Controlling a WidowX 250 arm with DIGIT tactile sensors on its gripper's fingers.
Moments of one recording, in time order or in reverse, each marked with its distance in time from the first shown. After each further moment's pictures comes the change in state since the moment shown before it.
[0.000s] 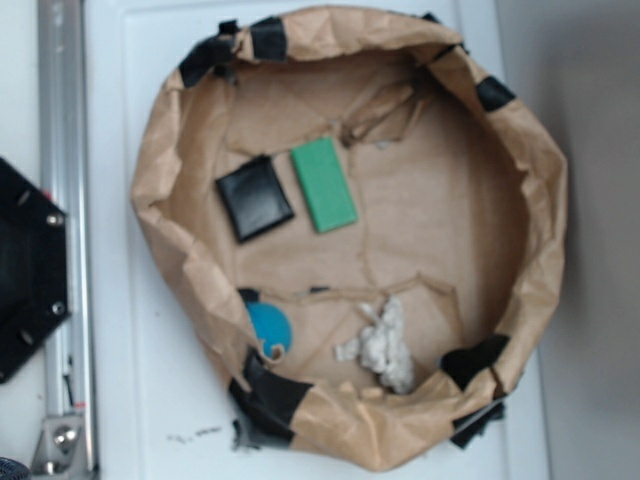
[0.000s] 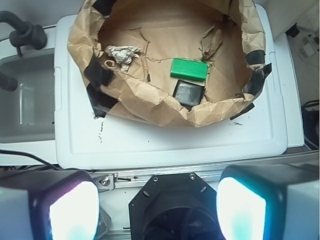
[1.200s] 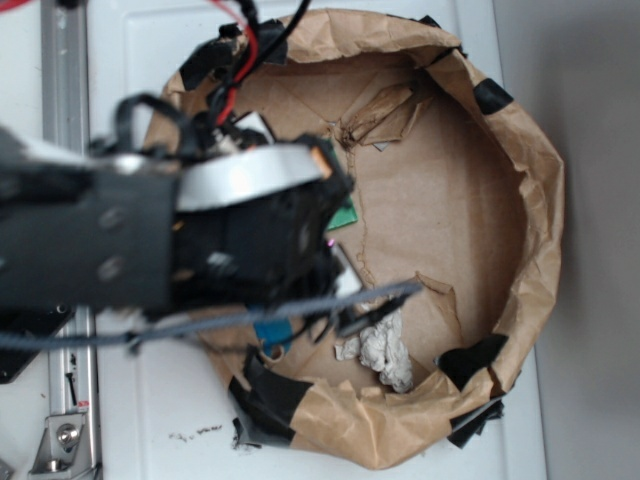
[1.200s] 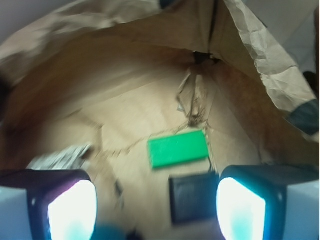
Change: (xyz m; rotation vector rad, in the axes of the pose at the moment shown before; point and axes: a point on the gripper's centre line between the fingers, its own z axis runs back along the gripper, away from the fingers) arm 0.110 0.034 -0.133 0.155 -0.228 0.447
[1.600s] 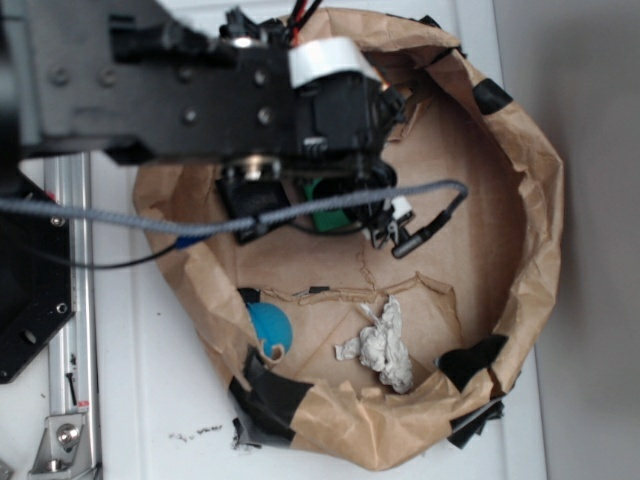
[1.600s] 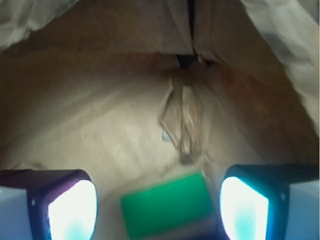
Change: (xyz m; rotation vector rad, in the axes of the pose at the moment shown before) arm 0.029 0.018 -0.053 -0.049 -0.011 0.046
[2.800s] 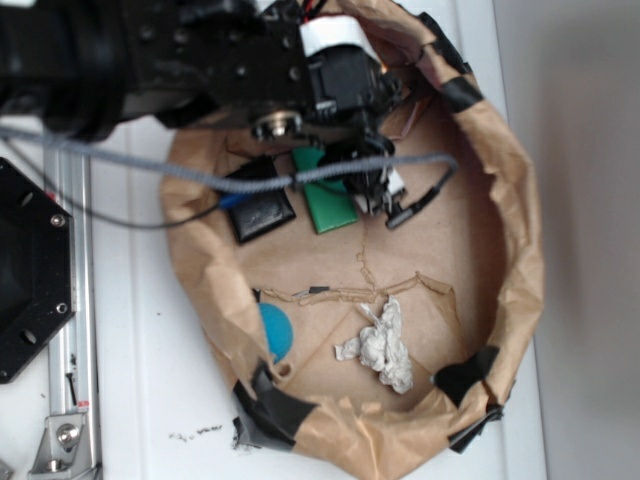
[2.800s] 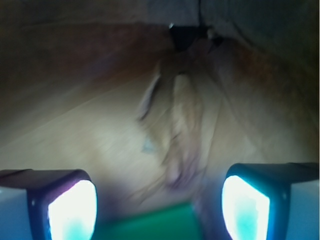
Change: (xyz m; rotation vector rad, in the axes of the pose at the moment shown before) arm 0.003 0.024 -0.041 0.015 0.011 -0.018
